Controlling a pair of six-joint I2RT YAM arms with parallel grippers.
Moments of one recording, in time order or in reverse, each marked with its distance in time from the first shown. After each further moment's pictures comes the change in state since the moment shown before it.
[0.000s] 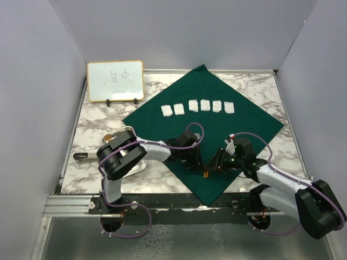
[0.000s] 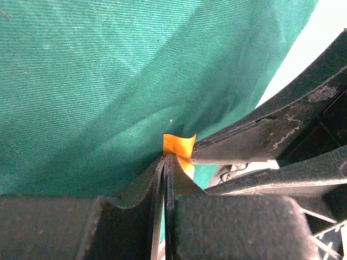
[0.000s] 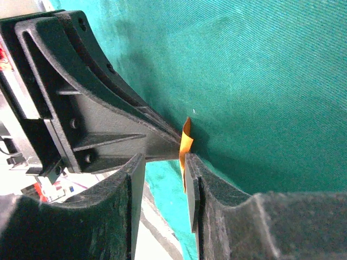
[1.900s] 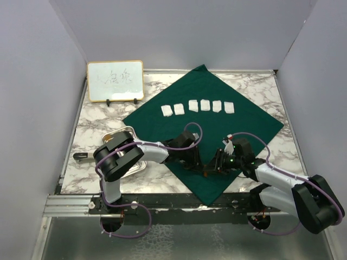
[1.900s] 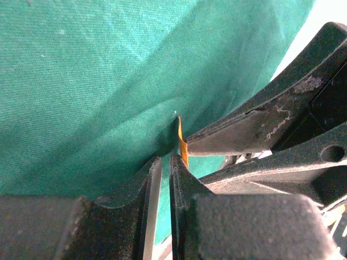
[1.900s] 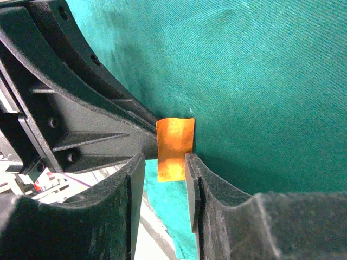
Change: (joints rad) left arm 0.004 -0.038 -0.037 0.014 -0.007 0.011; right arm 0.000 0.053 -0.002 0.038 -0.032 -0.037
